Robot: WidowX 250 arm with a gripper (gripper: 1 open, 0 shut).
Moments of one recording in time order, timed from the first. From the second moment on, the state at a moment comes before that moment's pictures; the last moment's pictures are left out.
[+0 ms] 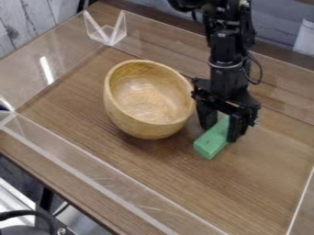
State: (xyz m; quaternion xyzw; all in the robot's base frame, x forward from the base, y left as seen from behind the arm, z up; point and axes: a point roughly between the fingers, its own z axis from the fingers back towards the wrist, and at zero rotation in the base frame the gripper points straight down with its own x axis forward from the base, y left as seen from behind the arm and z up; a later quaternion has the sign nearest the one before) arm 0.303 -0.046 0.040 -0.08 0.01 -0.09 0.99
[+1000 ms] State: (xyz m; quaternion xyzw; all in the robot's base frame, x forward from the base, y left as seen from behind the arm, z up) arm 0.302 0.000 0.120 -0.06 -0.06 -0.09 0.99
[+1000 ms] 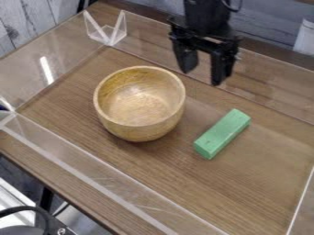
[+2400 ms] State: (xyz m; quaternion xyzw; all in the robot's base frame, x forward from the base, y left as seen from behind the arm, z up) arm 0.290 0.093 0.065 -0.02 -0.04 -0.07 1.00
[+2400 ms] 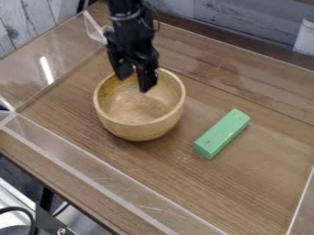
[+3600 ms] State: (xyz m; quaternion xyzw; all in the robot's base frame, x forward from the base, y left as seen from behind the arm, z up) arm 0.303 0.068 0.035 -0.02 -0.03 -0.09 1.00
